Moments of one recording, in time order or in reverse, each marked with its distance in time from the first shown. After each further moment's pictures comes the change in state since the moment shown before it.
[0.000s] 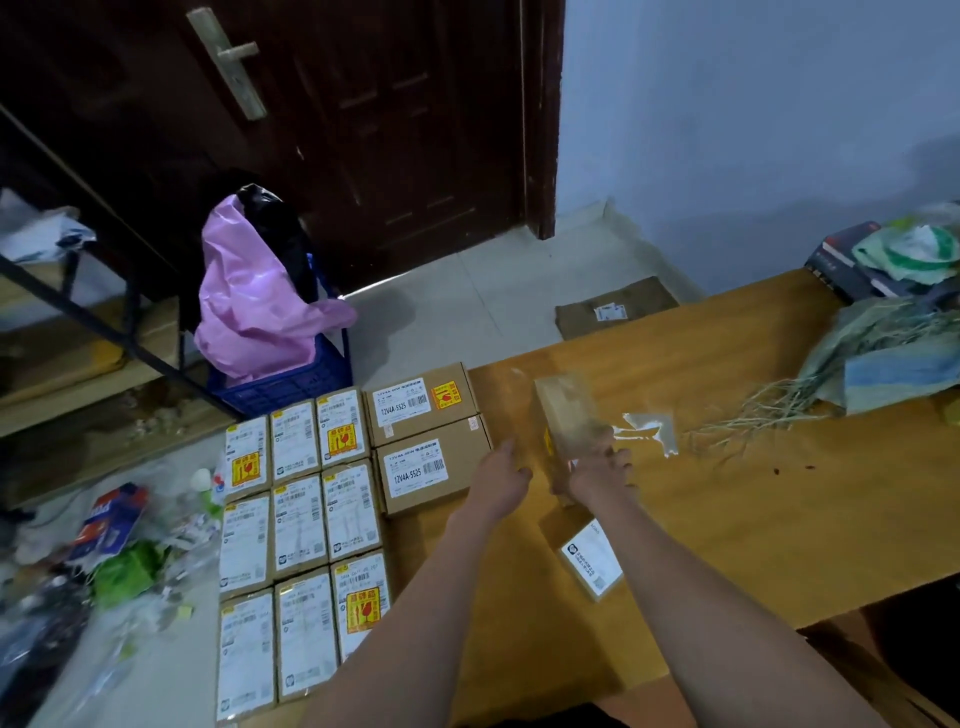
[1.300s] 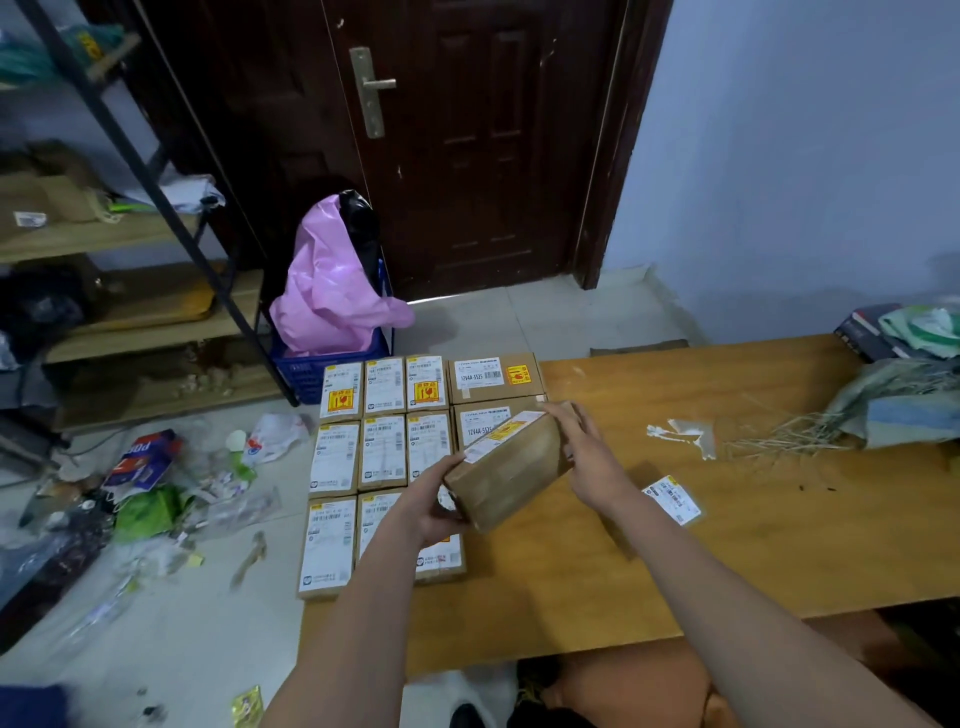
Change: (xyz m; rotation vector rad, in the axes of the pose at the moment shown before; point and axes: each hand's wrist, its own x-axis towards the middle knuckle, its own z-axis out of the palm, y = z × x) left_hand -0.147 -0.175 -0.076 -1.465 -0.098 -0.438; right_hand -0.155 -0.014 0.042 0.027 0.097 -0.917
